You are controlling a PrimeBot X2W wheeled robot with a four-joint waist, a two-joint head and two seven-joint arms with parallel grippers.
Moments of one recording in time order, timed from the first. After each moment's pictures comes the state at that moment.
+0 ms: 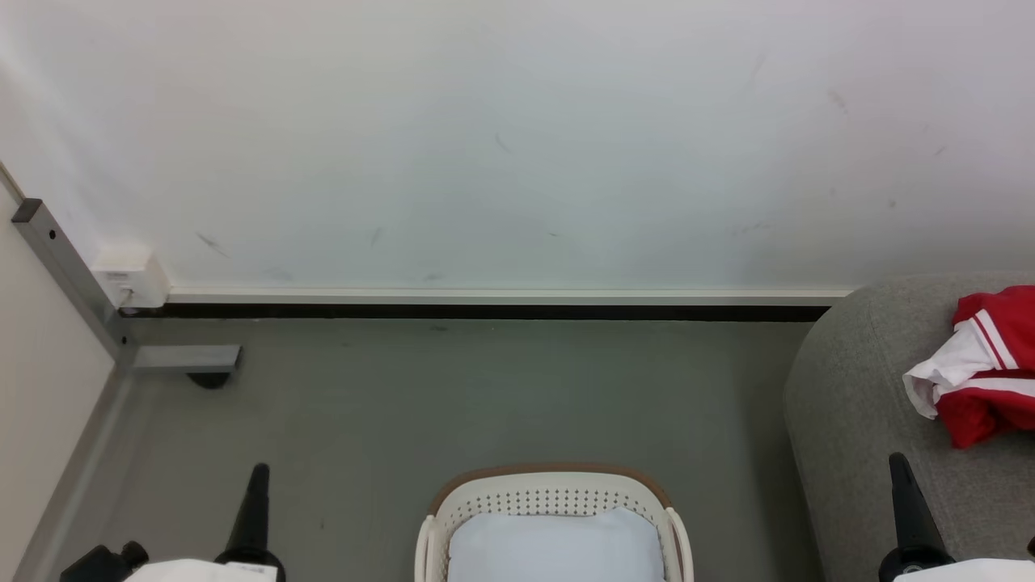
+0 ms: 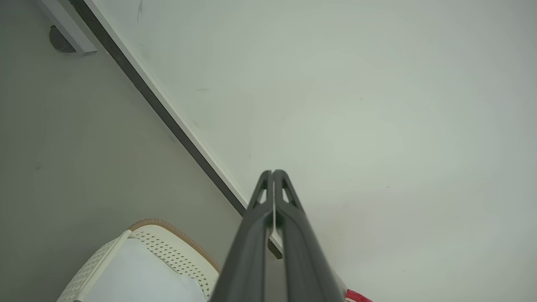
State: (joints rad) left arm -0.05 0.07 0.05 0.23 -1.09 -0.10 -0.03; right arm -0.04 -0.10 0.05 0.23 1.14 0.13 -0.09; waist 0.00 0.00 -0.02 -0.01
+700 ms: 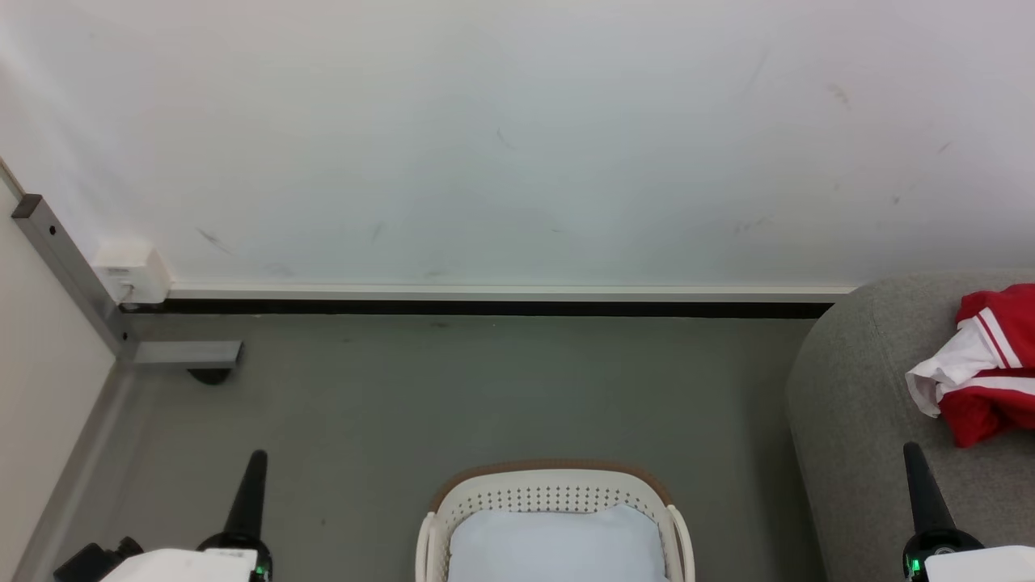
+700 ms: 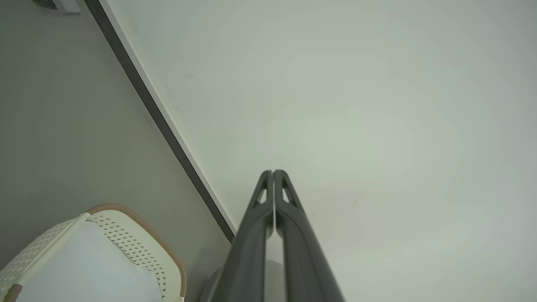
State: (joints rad) left arm -0.07 0.06 0.07 0.23 -1.28 -0.10 0.02; right arm -0.06 -0.12 0.04 0.23 1.36 0.13 -0.06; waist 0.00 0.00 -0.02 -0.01
